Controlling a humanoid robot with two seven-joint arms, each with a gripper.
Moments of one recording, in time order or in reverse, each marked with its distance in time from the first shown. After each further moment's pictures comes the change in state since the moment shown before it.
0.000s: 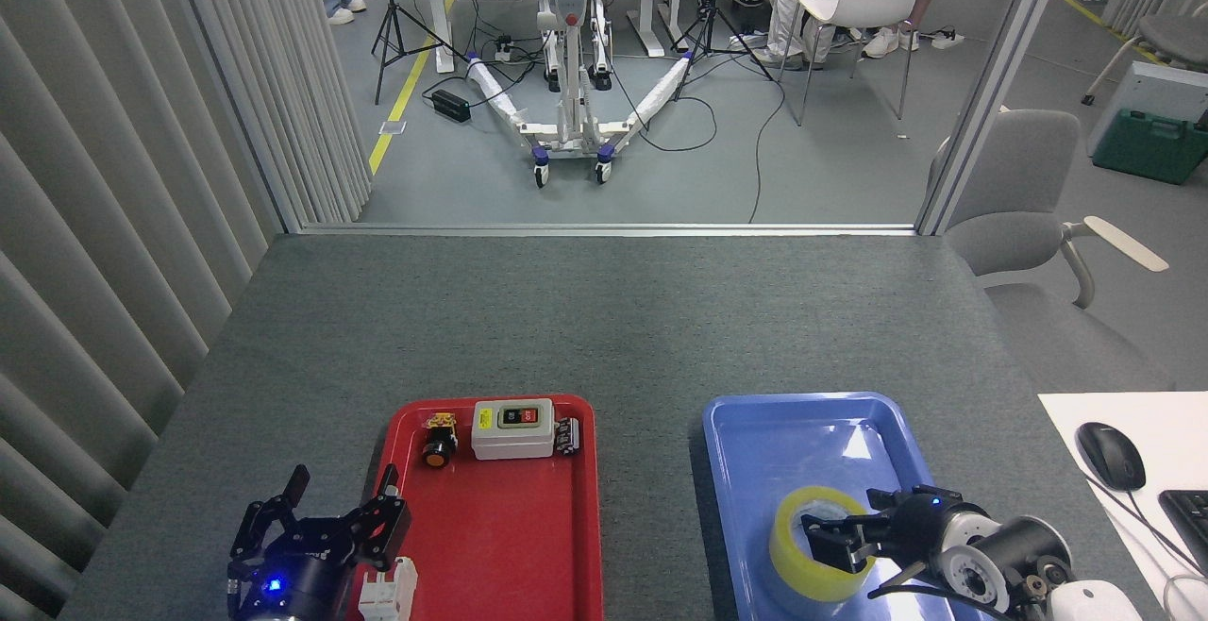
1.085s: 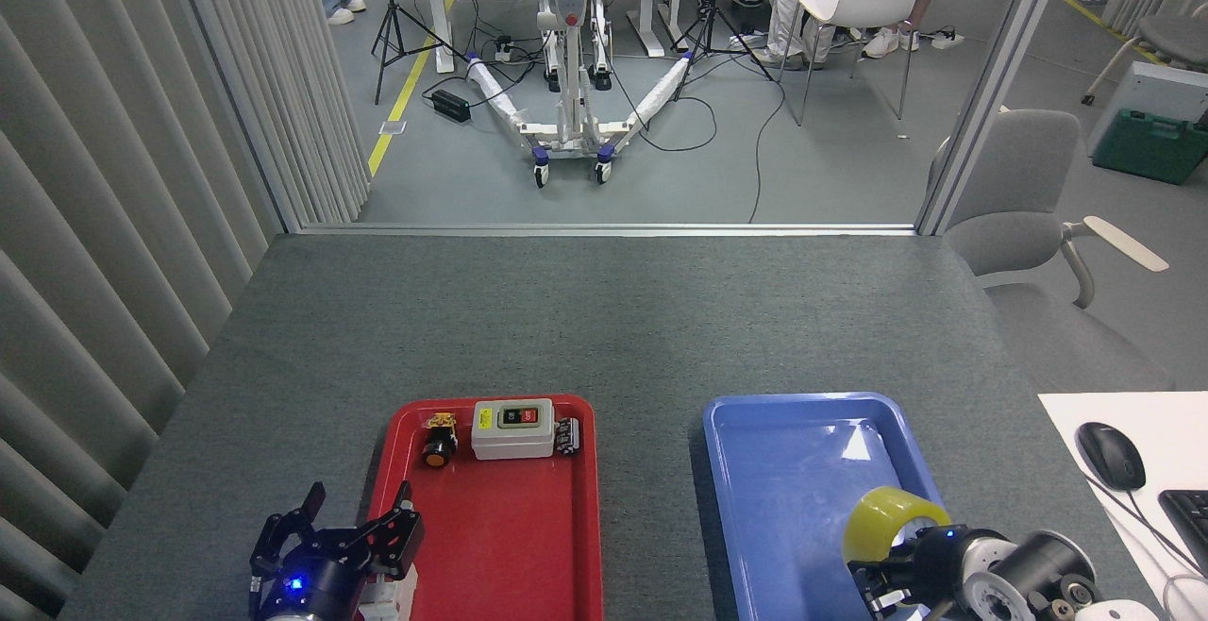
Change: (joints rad) left arm -0.028 -0.012 -0.028 0.063 -0.013 0.033 -0.108; right arm 0.037 -0.044 -0.005 -0.053 0.022 -0.087 0.215
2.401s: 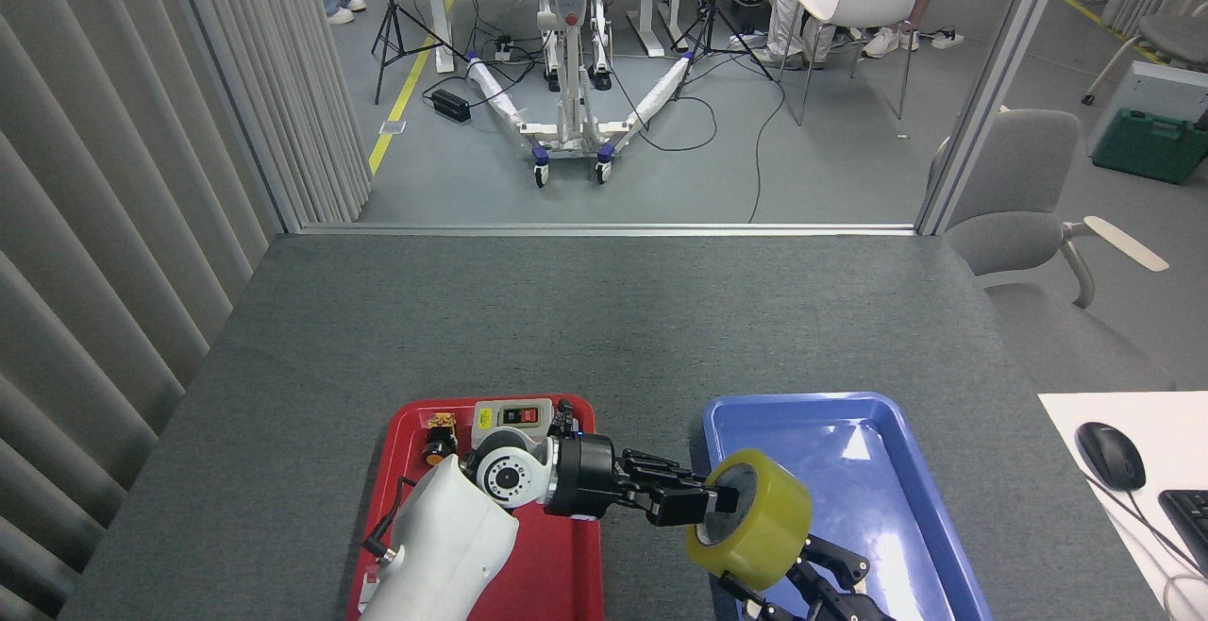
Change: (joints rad) left arm -0.635 -0.330 -0.167 0.648 0.742 -0.924 -0.902; right arm 0.237 0.018 0.131 0.019 0.298 -0.354 -1.580
